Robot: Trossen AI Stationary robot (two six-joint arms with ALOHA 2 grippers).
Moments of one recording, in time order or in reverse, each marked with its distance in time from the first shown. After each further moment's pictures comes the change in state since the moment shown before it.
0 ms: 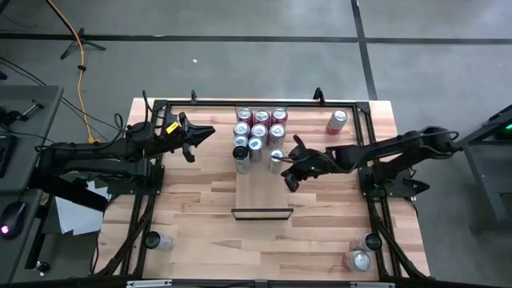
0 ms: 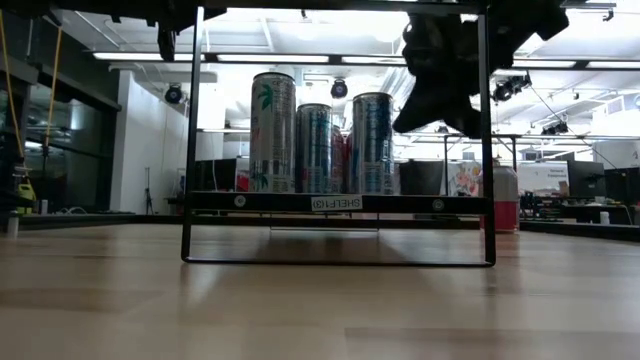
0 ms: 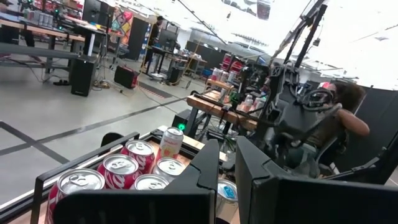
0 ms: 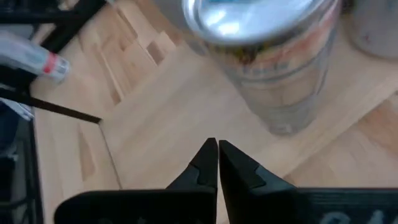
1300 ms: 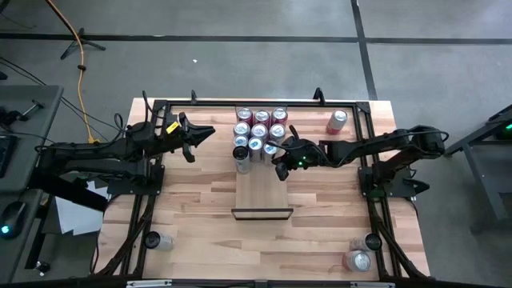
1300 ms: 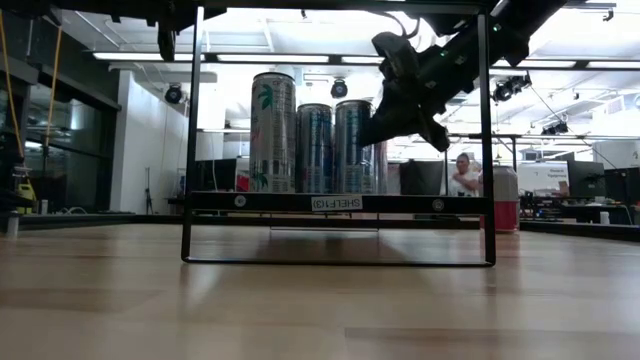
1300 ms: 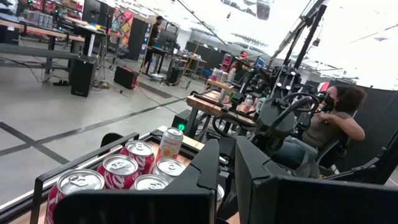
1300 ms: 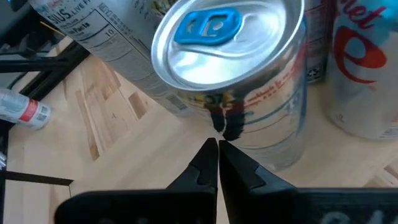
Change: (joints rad) left arm 0.000 0.000 0.000 0.001 0.000 0.000; right arm -0.116 0.118 0.003 0.217 0.029 -0.089
